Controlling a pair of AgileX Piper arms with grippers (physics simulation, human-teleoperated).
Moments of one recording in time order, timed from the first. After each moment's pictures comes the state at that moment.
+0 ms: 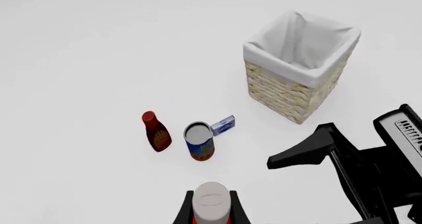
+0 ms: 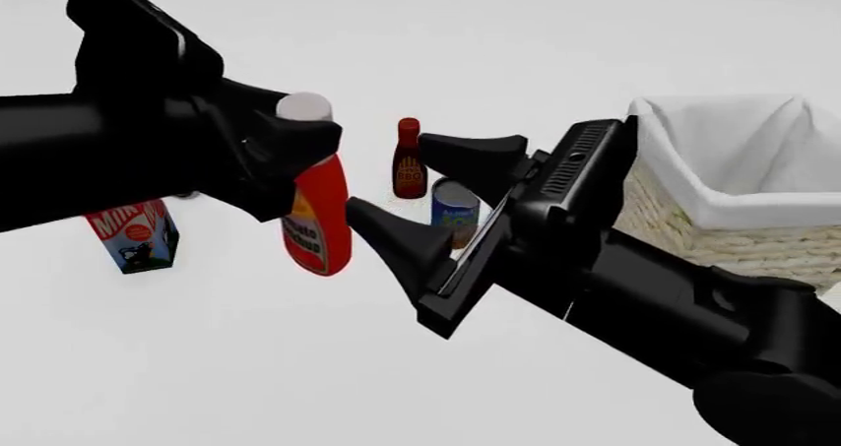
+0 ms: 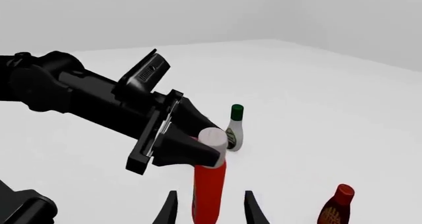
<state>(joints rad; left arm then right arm) -0.70 1.01 -1.00 0.40 0.13 0.98 1.15 -0.69 -0.44 -0.06</state>
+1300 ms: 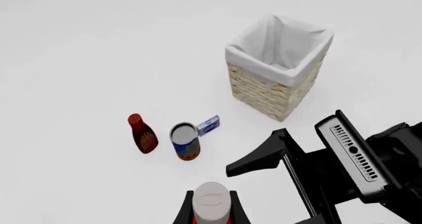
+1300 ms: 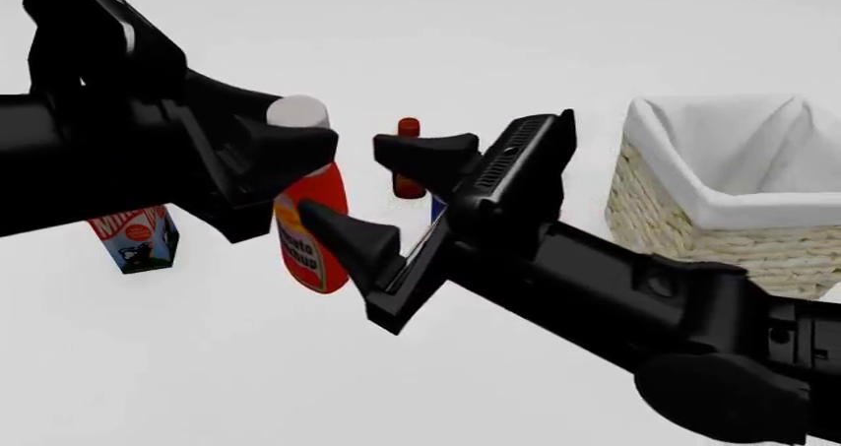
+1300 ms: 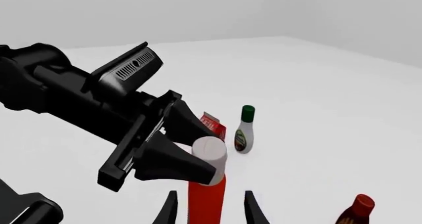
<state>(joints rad) -0.77 0.95 -1.01 0.46 0.11 1.02 1.25 -0.76 -0.45 -0.06</state>
